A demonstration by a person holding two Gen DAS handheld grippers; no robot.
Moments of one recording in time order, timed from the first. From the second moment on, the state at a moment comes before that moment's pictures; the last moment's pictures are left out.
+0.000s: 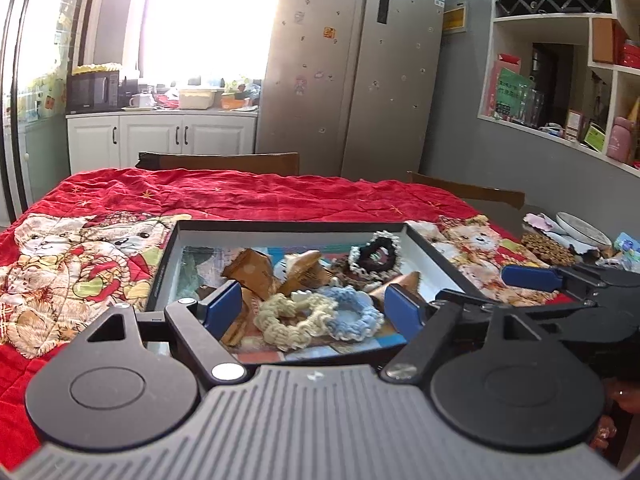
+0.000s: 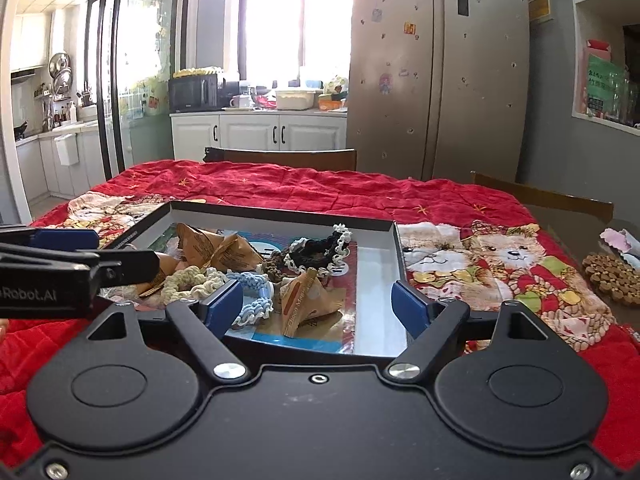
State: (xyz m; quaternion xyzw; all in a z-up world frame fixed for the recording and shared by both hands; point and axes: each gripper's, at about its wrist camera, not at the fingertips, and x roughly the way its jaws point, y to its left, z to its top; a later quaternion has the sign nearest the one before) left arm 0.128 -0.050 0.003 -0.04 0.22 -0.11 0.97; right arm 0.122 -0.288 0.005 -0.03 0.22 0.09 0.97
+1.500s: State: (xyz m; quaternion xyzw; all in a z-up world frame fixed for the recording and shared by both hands) left arm 0.141 -0.101 -0.065 -0.01 0.33 -0.12 0.94; right arm 0.077 -0.303 -0.049 -0.11 0.28 0.11 0.95
